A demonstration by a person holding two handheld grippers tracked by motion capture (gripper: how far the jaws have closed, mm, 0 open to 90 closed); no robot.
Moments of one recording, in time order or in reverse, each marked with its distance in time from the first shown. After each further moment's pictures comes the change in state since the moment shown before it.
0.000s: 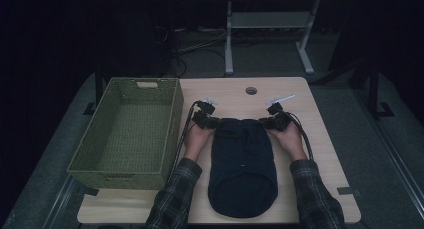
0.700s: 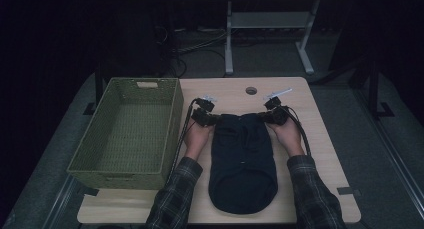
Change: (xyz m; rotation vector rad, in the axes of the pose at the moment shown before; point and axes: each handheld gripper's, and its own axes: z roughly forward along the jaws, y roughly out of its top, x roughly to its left) left arm -0.004 0.010 -0.015 -0.063 0.066 -0.015; right arm 0.013 0.025 -0.014 -0.030 -0.105 -0.082
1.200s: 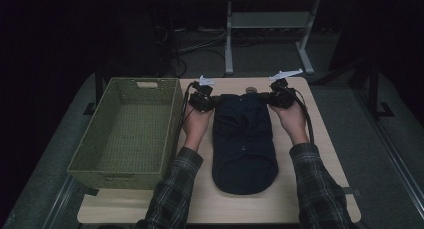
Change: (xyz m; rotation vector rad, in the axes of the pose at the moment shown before) left arm -0.014 0.050 -0.050 -0.176 0.074 0.071; right arm 0.001 0.047 -0.052 -0.145 -0.028 -0.020
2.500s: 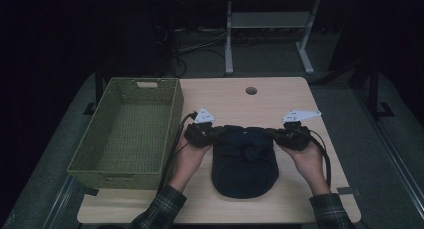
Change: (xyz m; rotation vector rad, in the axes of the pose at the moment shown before) left arm -0.063 -0.080 -0.060 0.029 -0.186 0.099; right arm 0.059 -0.098 -0.065 -0.029 0.130 -0.057
